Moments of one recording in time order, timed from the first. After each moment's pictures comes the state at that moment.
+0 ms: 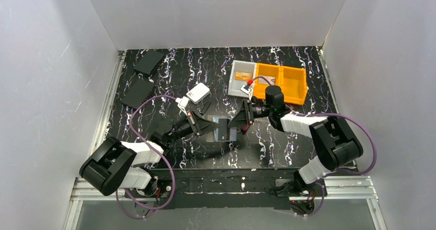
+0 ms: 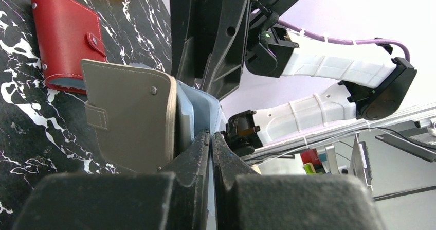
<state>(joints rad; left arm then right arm) -0.58 1.33 0.22 1.19 0.56 -1.15 0.46 1.54 0.65 0.58 -1.19 0.75</state>
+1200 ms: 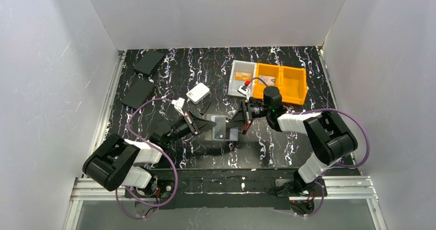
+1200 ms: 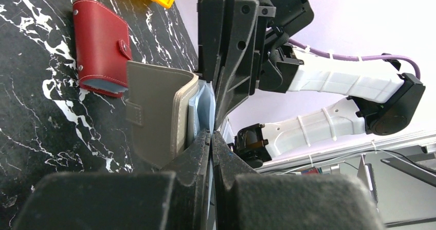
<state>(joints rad) -0.54 1.37 0.19 1.24 0.52 -1.17 0.48 1.62 0.65 0.72 -1.22 0.88</state>
